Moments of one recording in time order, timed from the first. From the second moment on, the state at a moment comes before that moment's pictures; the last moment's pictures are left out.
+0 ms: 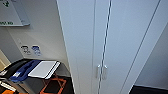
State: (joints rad) left arm 1.48 2.71 -2.19 0.03 -0.14 -0.07; right arm -1.59 2.58 -2.05 -0.14 0.11 0.11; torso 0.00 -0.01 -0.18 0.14
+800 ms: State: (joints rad) left arm 1.48 2.70 -2.17 0.03 -0.14 -0.07; right arm -1.58 2.54 -2.00 -0.14 0.12 0.11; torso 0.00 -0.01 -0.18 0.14
